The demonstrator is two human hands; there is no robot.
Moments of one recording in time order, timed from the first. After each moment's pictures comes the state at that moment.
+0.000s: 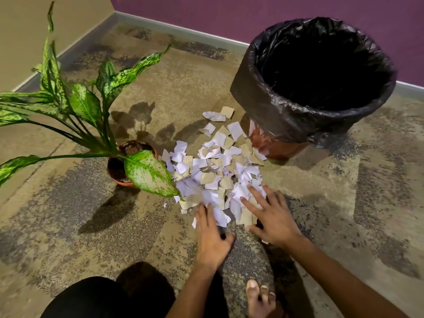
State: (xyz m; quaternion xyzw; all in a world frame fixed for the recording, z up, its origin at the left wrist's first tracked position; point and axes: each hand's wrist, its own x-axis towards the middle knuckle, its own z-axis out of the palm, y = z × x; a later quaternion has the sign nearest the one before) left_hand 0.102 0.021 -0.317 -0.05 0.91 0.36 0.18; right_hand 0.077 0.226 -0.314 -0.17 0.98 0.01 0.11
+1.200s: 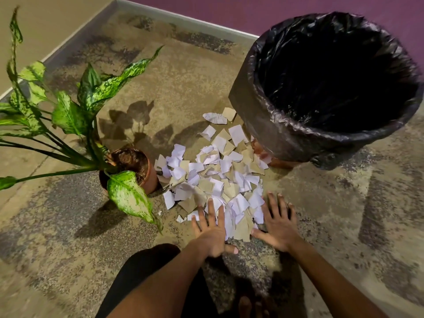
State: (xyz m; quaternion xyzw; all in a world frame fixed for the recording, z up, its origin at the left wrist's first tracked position) left_hand 0.037 0.041 -0.321 0.08 0.87 0.05 0.49; right_hand 0.049 0.257 -0.345 -0.04 0.95 -0.07 0.31
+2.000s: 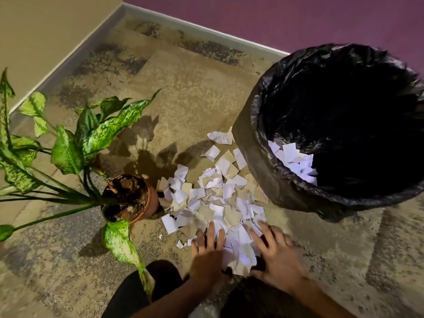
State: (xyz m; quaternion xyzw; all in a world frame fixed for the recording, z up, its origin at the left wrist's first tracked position) left_hand 0.029 0.041 -0.312 0.07 0.92 0.02 0.39; right_hand 0.030 0.253 -0.306 -0.16 0.96 -0.09 0.21
